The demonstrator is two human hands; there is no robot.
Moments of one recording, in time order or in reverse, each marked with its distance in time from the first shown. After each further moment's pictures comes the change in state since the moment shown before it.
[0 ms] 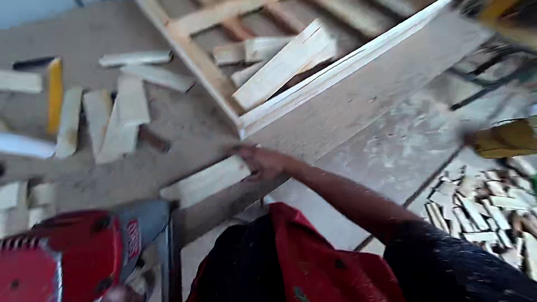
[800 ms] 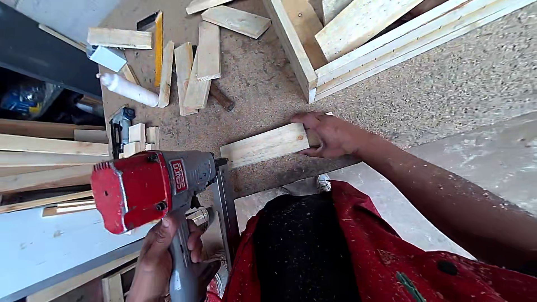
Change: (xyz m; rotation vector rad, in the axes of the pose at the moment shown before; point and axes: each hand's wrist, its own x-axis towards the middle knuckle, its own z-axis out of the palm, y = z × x) left_hand -0.031 0.007 0.009 -0.390 0.056 0.056; right_hand -0.004 0.012 0.005 -0.055 0.069 -0.087
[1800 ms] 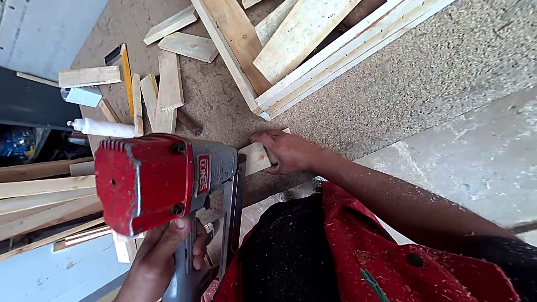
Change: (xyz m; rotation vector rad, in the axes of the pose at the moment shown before) left_hand 0.070 0.055 0.113 0.323 -0.241 -0.076; right_hand -0.001 0.002 0.001 0.064 0.015 0.090
